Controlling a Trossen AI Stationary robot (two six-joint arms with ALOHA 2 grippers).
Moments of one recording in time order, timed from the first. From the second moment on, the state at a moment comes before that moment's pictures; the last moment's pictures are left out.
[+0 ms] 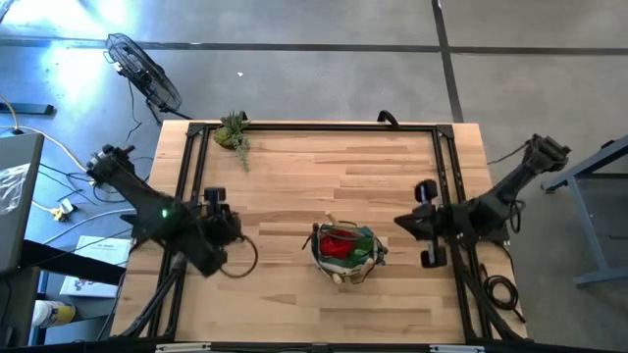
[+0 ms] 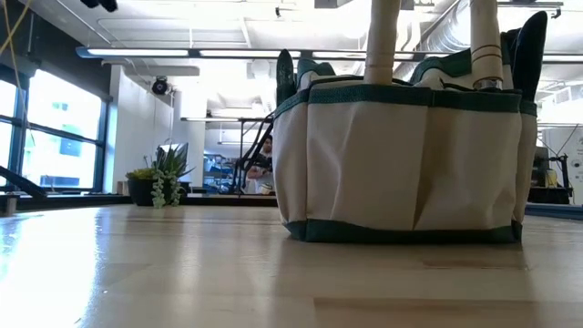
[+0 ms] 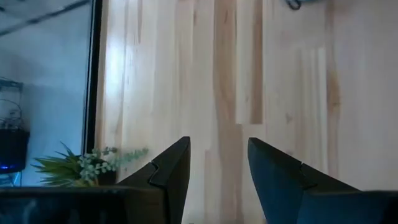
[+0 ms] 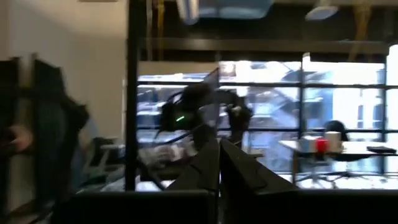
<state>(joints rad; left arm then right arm) -0.69 1.31 1.39 -1.48 -0.65 -0.58 0.70 0.89 0.54 0.83 0.62 -0.28</state>
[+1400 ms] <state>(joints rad) 0.09 1.07 0.50 -0.02 0.19 0.07 0.30 0.59 0.03 0.66 0.30 0.02</state>
